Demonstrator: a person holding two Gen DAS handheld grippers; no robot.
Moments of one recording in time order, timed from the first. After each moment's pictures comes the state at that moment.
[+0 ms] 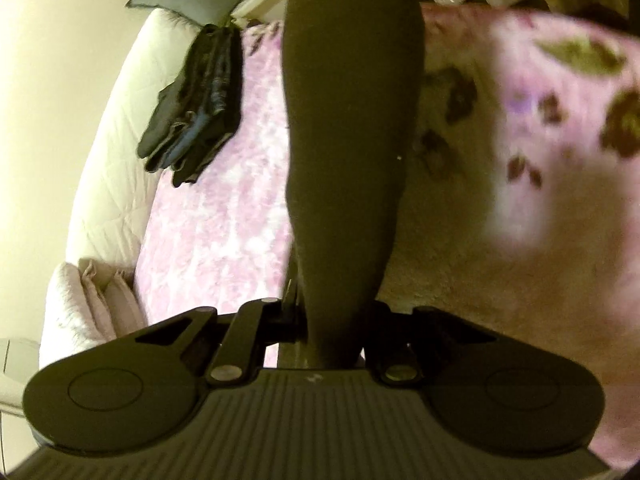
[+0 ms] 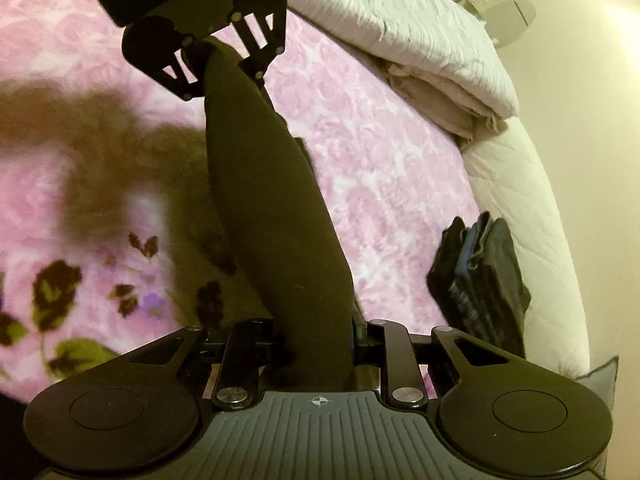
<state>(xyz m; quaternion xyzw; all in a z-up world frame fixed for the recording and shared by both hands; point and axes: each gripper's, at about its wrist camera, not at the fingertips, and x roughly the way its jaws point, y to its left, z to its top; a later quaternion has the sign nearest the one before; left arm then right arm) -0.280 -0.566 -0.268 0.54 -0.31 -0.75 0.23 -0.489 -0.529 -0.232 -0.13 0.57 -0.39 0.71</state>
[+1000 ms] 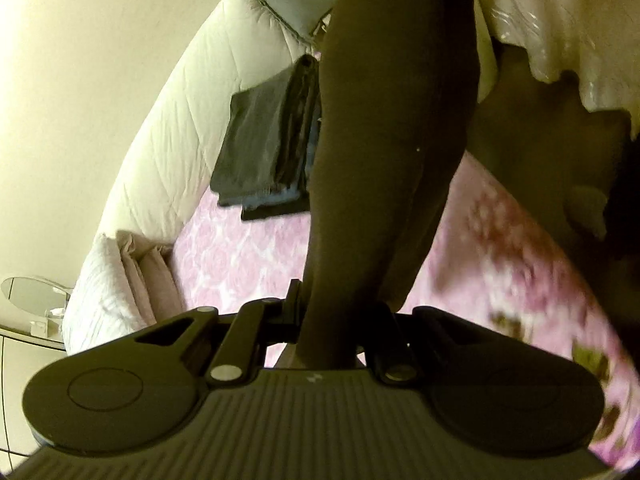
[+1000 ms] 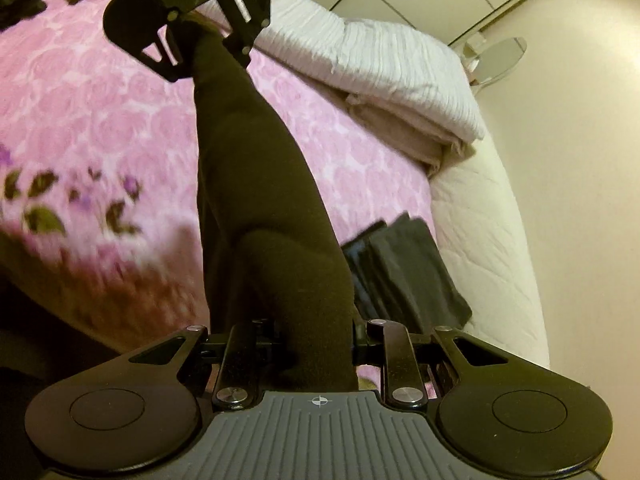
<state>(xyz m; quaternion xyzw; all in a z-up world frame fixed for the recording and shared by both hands) -0.524 -0.616 -0.083 0.58 -0.19 -0.72 0.33 -0.736 -0.601 -0.062 -0.17 0.53 -0.31 0.77</state>
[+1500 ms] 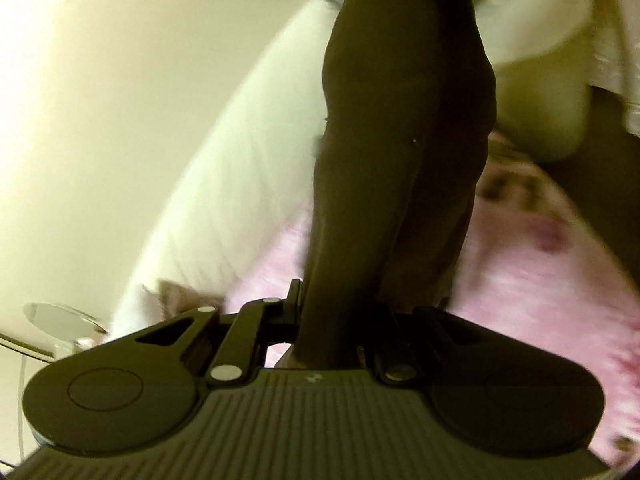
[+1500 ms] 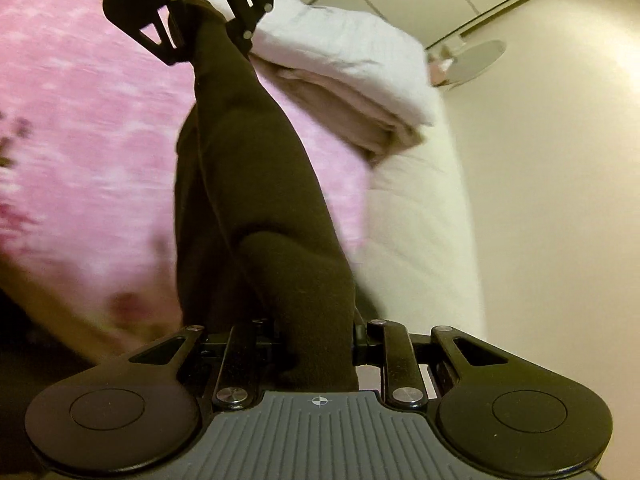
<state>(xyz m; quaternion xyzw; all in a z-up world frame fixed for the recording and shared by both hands) -0.615 -0.855 -0.042 0.53 -0.23 -0.71 0.39 -0.830 -0.825 -0.026 -0.24 0.52 -0.33 0.75</state>
